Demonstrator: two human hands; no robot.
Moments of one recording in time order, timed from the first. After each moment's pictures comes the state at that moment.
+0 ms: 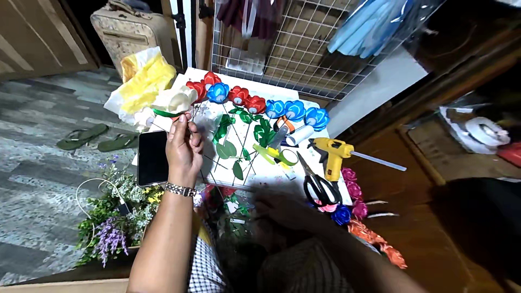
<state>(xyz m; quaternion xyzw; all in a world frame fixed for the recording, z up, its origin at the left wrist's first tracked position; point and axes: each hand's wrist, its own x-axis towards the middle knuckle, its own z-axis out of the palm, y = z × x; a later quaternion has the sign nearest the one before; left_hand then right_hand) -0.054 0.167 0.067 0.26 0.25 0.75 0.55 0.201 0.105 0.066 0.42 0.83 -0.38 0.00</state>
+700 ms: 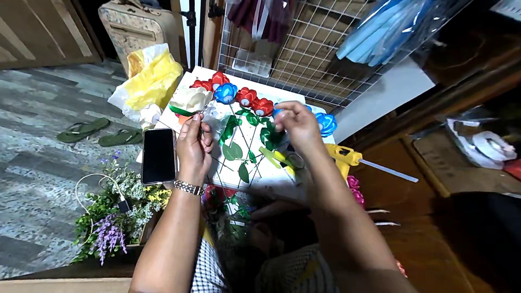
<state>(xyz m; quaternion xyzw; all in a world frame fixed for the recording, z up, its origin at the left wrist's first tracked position) -0.050 0.182 0.066 0.21 0.27 0.76 0.55 0.178 0.233 0.111 0.49 0.72 -0.28 -0.40</state>
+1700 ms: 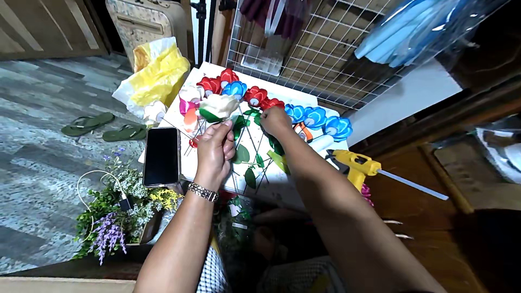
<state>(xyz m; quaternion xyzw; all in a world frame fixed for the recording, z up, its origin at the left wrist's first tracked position) -0.029 0.179 0.067 0.24 0.34 0.69 0.59 0.137 0.347 0.060 0.67 0.73 -0.12 -0.04</state>
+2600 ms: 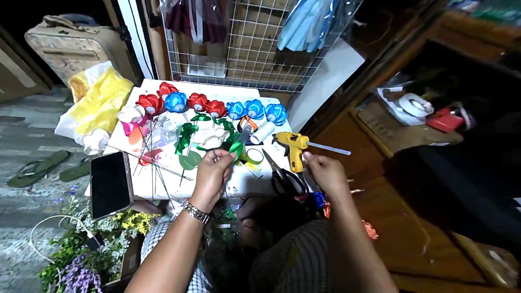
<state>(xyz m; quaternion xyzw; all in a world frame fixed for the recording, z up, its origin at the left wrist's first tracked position) 0.066 0.154 0.055 0.39 0.38 0.54 0.65 0.358 0.130 0.058 0.78 0.54 -0.14 -0.29</state>
